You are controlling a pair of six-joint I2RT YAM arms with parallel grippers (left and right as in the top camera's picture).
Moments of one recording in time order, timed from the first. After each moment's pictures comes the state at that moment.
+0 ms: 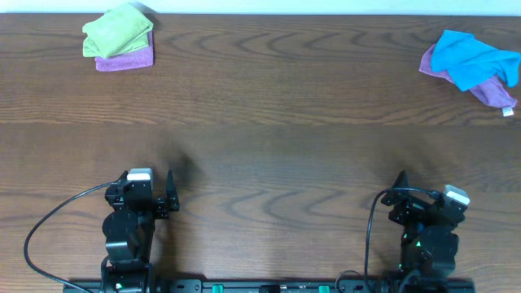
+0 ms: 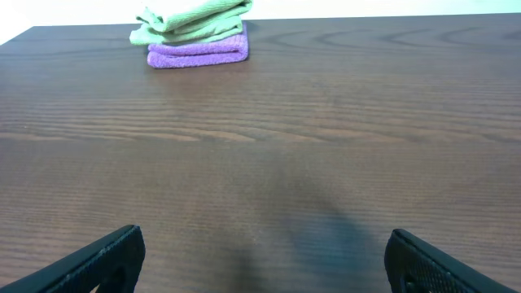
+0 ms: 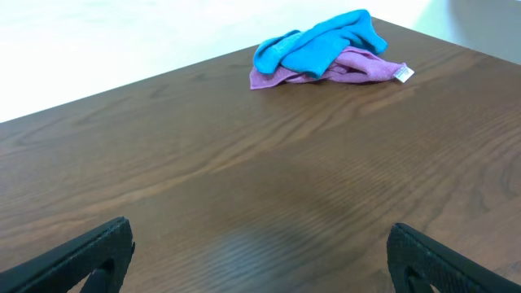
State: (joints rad) left arm 0.05 0.27 0.02 -0.11 0.02 0.05; right arm -0.04 0.01 0.13 -0.40 0.29 0.28
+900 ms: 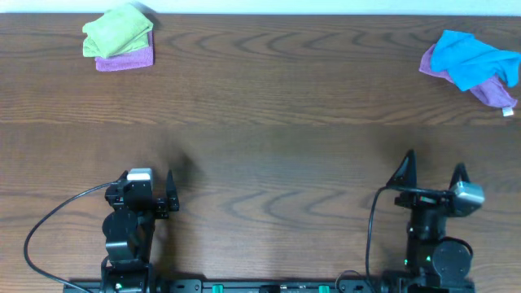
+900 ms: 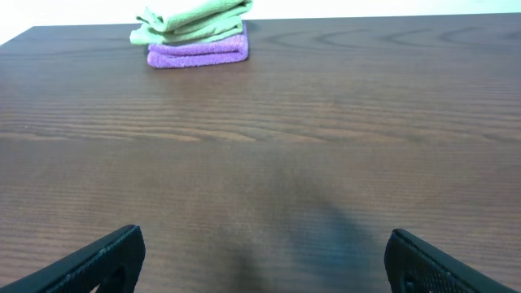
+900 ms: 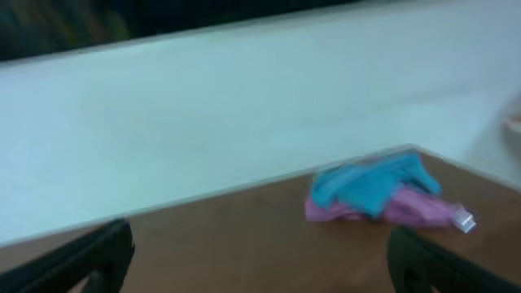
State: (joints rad) left arm 0.05 0.27 0.02 -0.11 0.02 0.05; right arm -0.05 0.10 0.12 0.11 0.16 0.20
